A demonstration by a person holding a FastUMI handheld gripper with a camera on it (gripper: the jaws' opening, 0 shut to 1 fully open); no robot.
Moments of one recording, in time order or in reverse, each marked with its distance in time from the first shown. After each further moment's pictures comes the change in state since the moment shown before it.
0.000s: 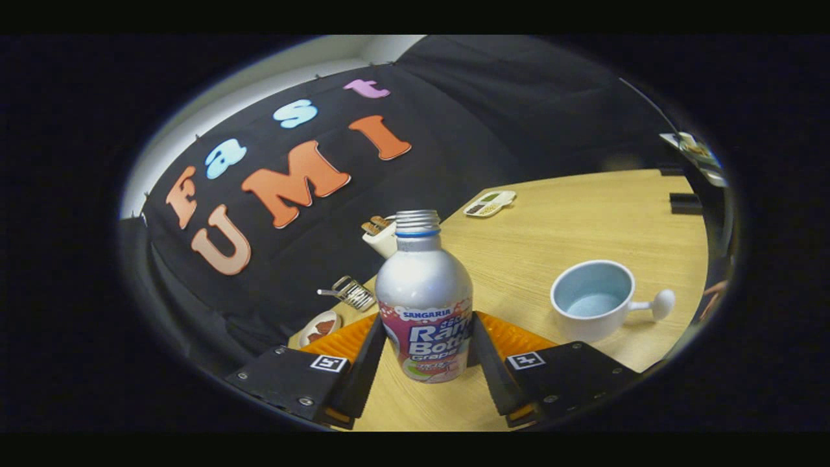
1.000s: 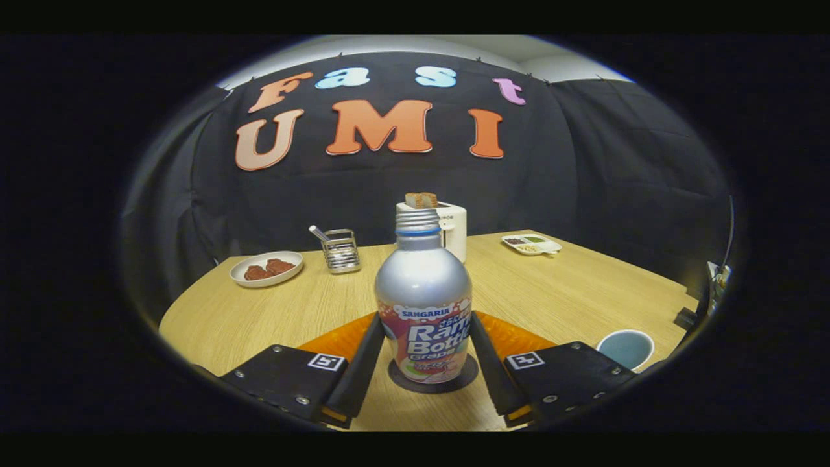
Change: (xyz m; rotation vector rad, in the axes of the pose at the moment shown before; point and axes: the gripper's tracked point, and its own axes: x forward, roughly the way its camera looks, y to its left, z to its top) arm 0.059 0.026 -0.027 -0.553 -0.046 0.034
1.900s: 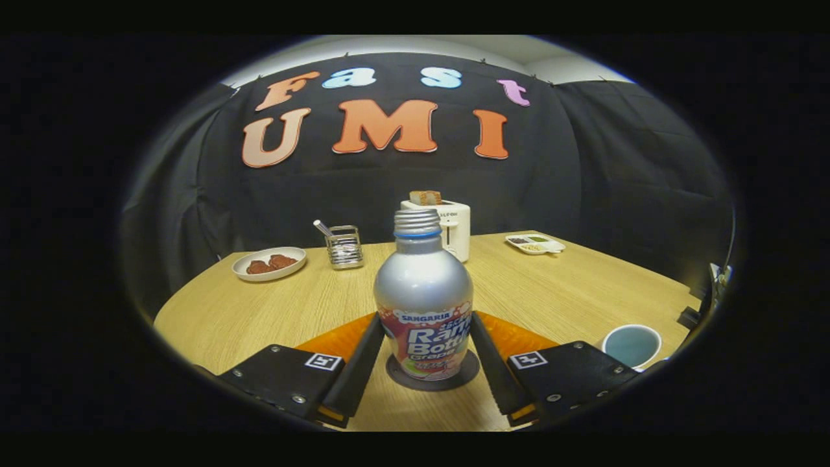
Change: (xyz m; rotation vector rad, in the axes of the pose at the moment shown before) arm -0.007 -0.006 -0.007 -0.013 -0.018 -0.001
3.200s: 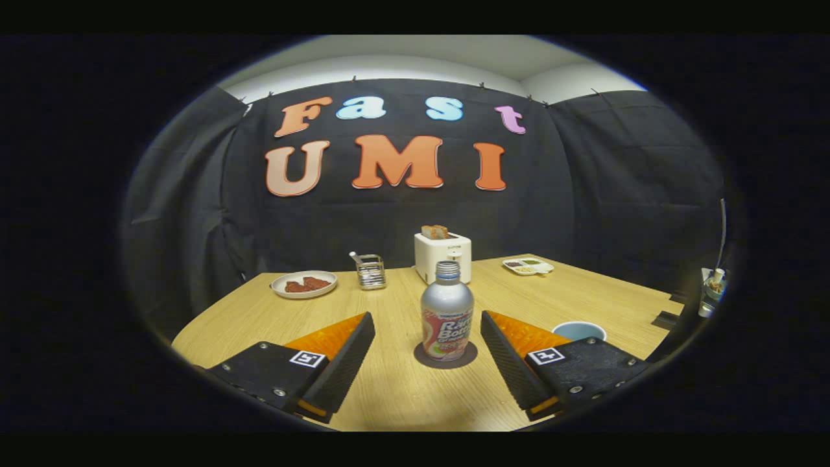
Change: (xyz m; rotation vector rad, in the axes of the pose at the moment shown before) arm -0.118 0.029 0.037 0.003 -0.155 0.072
